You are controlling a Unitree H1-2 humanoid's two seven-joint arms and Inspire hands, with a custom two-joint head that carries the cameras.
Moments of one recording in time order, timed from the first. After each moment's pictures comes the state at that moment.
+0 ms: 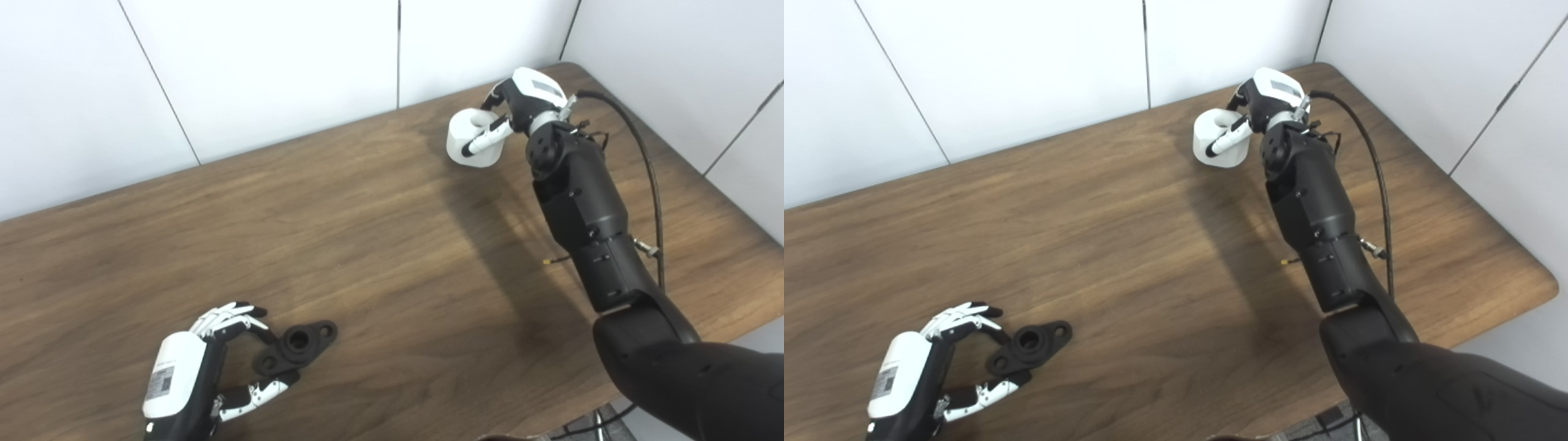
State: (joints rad) left arm 0.05 0.27 -0.32 -0.16 0.70 -0.17 -0.01; right arm -0.50 -0.40 -0.15 0.14 -1.01 0.47 0.39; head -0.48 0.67
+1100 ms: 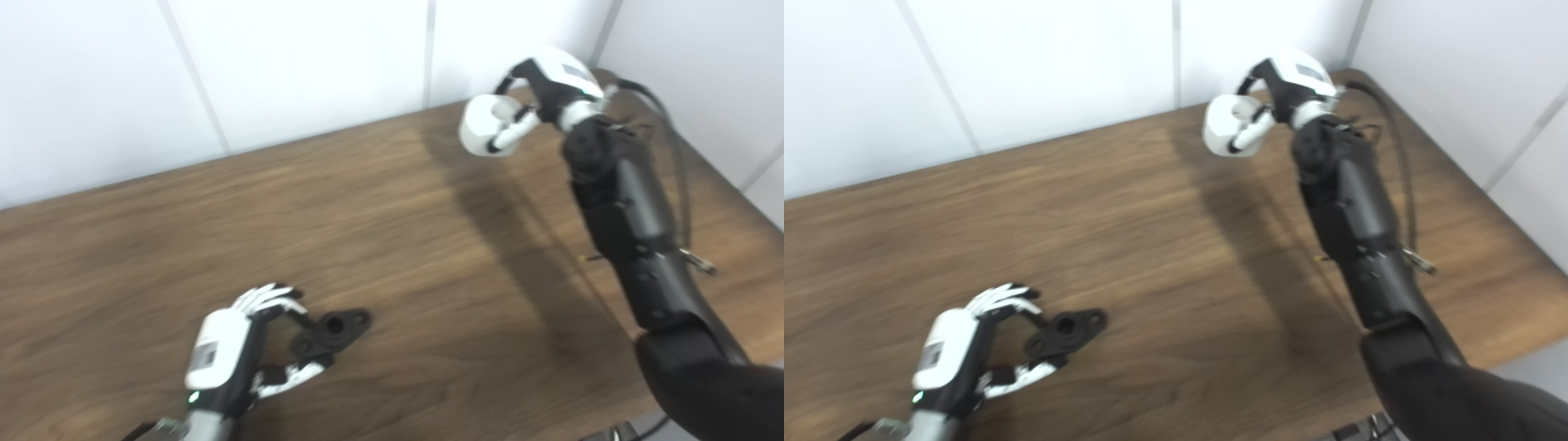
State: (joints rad) left arm 0.04 0.20 -0.36 -0.14 0.78 -0.13 0.00; right arm -0.46 -0.46 -0.09 -0.17 -0.93 0.47 0.53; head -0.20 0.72
